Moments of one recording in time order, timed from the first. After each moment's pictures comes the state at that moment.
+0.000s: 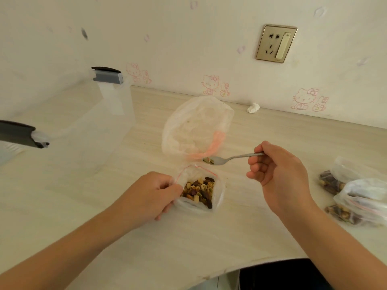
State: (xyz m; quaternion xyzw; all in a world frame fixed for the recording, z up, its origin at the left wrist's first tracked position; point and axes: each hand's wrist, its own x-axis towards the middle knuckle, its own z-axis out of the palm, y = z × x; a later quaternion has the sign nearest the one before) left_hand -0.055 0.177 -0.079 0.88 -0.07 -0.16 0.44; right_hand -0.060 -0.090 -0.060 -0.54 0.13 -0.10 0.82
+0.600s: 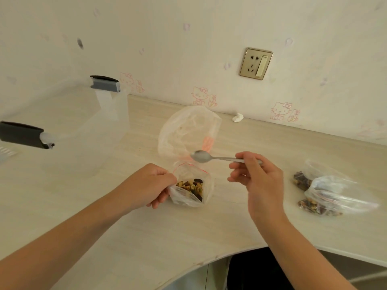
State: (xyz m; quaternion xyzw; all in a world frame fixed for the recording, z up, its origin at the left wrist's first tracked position) left_hand -0.041 0.180 -0.064 0.84 -0.08 -0.21 0.49; right_hand -0.091 -0.068 -0.070 -0.63 0.08 -0.21 0.74
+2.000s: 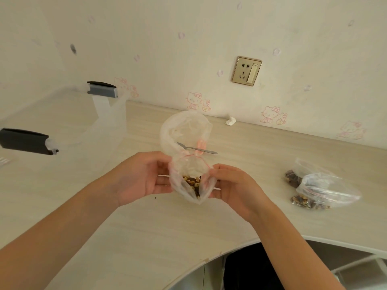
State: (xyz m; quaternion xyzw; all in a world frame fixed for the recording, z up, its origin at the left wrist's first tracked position) left_hand -0.021 0.204 -0.043 0.54 -0.06 -0.38 0.75; right_hand -0.088 -0.047 -0.056 -0.60 0.00 0.14 0.79
